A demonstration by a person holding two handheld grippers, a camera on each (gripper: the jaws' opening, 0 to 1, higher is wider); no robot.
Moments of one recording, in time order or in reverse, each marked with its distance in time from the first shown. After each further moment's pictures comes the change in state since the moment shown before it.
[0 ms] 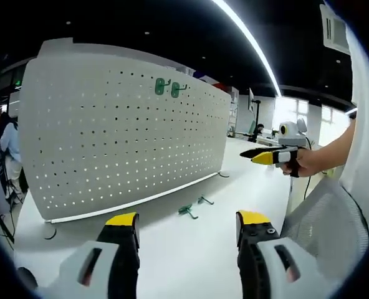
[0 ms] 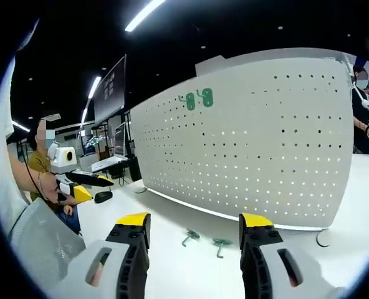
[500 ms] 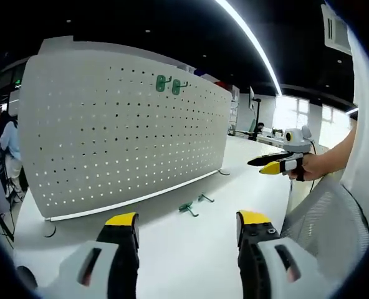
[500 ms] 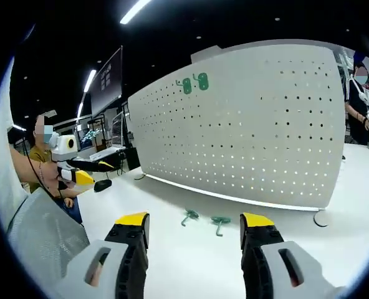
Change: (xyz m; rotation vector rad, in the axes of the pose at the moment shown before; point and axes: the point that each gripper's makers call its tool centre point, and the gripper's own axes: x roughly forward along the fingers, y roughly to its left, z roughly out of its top) left arm 0.001 0.001 -0.004 -0.006 0.012 0.001; right arm -0.016 -0.001 -0.031 0.024 0.073 -0.025
